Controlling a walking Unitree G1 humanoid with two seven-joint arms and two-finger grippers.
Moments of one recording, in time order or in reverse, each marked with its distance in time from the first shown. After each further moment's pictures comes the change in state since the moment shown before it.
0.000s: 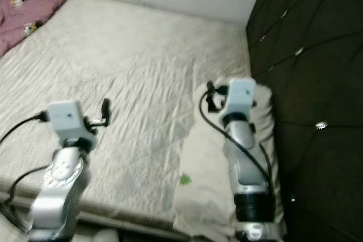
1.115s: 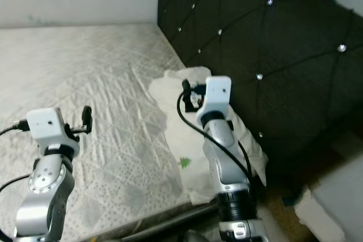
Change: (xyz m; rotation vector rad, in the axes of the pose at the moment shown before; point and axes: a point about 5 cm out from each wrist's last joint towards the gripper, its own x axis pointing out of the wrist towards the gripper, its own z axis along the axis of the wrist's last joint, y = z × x) left arm -0.002 0.015 -0.008 -0.015 0.032 0.043; right arm 0.003 0.025 0.005 0.015 -0.016 0.093
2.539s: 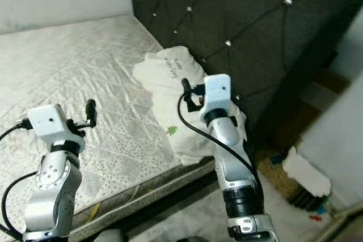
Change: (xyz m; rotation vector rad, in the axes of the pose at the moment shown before) left arm 0.005 -0.007 0.003 -0.098 -0.047 -0.003; right arm 0.002 -0.002 -0.003 -0.081 -0.039 0.090
